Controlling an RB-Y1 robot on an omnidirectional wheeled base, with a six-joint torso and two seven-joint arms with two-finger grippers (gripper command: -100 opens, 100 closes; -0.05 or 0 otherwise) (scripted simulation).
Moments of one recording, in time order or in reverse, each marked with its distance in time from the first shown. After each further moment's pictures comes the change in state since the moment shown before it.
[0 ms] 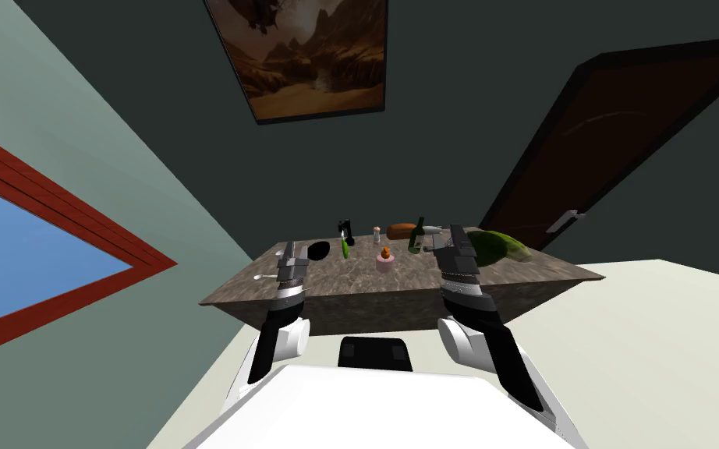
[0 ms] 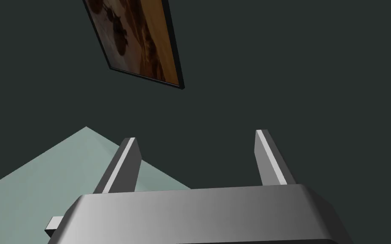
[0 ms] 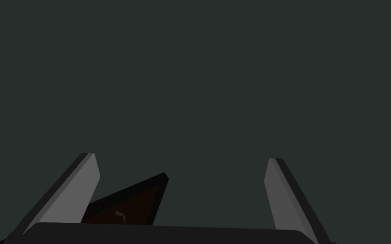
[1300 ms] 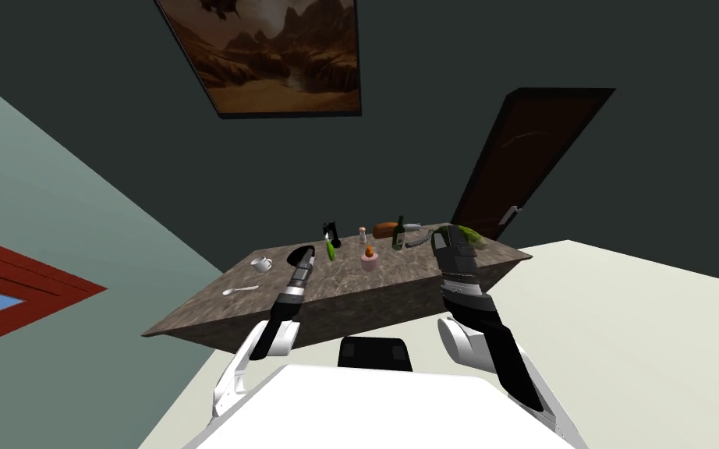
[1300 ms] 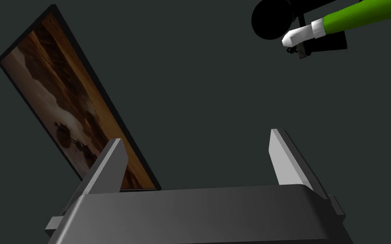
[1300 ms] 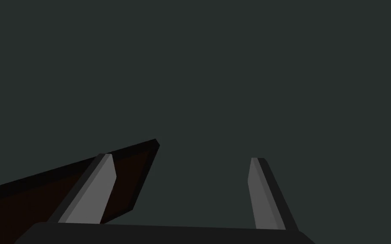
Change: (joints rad) left arm -0.054 0.267 0.037 0.193 -0.091 0.140 -0.066; right arm 0.000 0.000 0.000 0.000 0.000 0.000 0.000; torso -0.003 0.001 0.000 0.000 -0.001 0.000
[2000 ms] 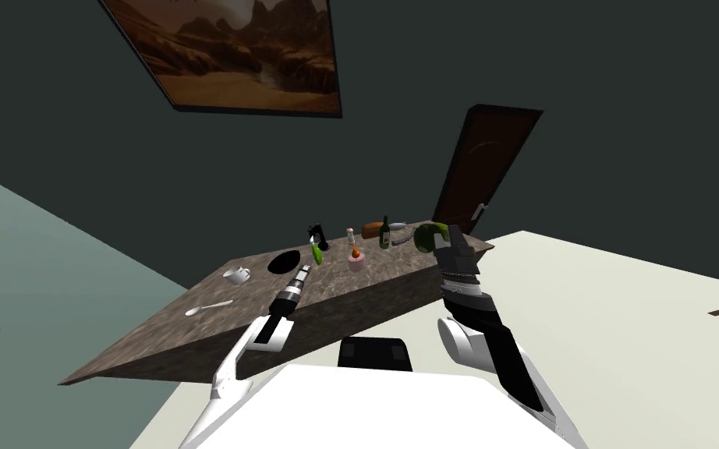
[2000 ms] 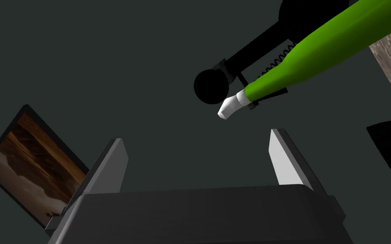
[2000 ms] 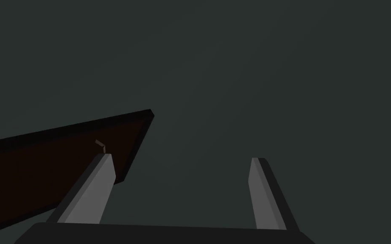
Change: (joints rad) left arm -0.053 0.109 0.036 0.161 -0.077 0.132 -0.055; right arm 0.000 0.000 0.000 0.000 0.000 0.000 0.000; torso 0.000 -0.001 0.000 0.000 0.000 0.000
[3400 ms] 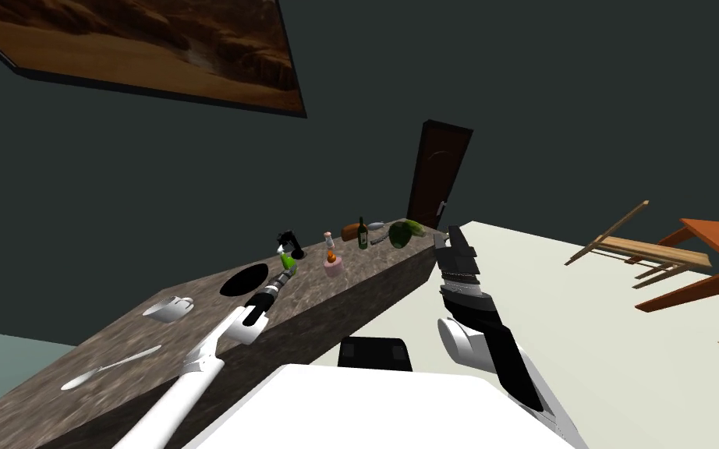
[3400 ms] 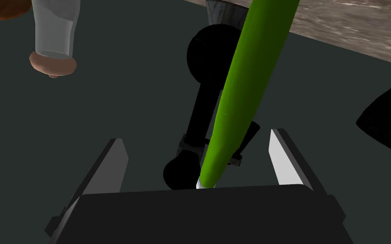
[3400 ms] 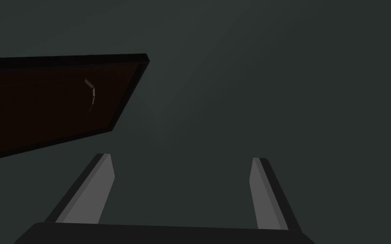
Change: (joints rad) left arm -0.093 0.306 0.063 0.312 -0.134 0.252 -0.096; right arm 0.000 0.000 0.000 0.000 0.000 0.000 0.000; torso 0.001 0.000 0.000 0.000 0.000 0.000
